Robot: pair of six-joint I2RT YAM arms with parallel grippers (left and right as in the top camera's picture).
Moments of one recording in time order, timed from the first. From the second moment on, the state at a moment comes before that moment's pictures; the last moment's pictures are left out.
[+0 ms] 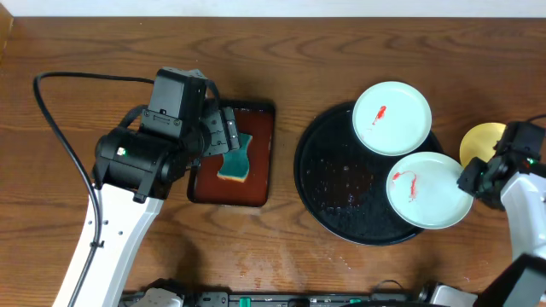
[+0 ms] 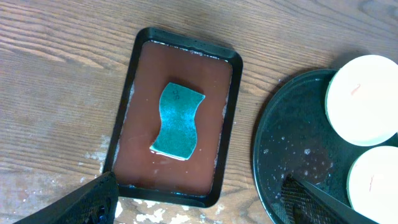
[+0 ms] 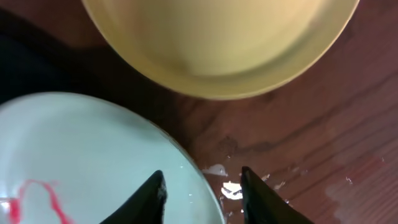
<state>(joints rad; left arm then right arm) -0.33 1.28 1.46 -1.16 -0.03 -0.48 -0.41 1.45 0.89 -0.76 0.11 0.24</state>
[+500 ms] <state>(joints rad) -0.33 1.28 1.46 -1.16 -0.04 -0.48 -0.41 1.44 0.88 -0.88 0.02 0.22</state>
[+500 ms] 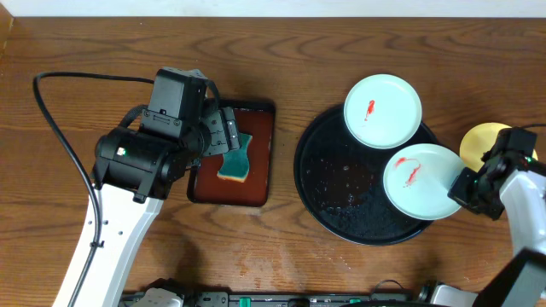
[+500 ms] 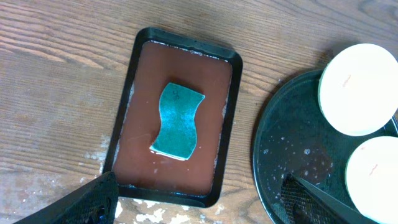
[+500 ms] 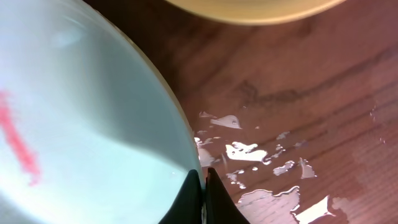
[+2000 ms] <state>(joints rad) -0.33 1.48 1.29 -1.01 -0.03 -0.45 0.03 1.27 0.94 -0.75 -0.19 0.15</state>
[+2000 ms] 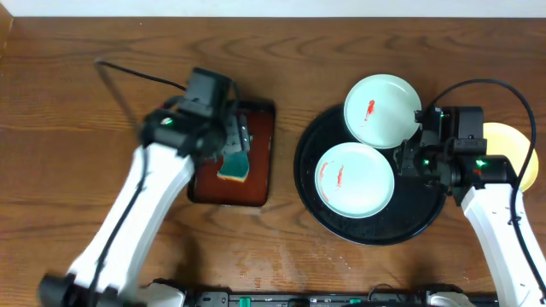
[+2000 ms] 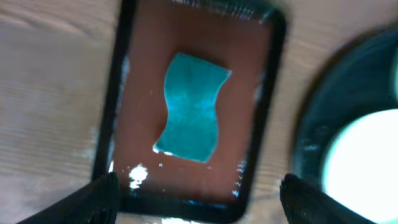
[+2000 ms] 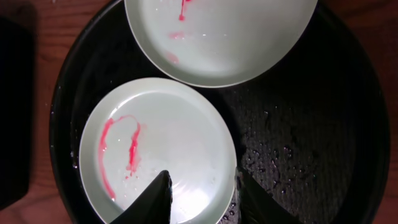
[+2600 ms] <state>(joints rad) -0.32 1.90 1.22 -0.85 0.04 -0.36 0.03 1.27 0.94 -0.76 -0.19 0.15</state>
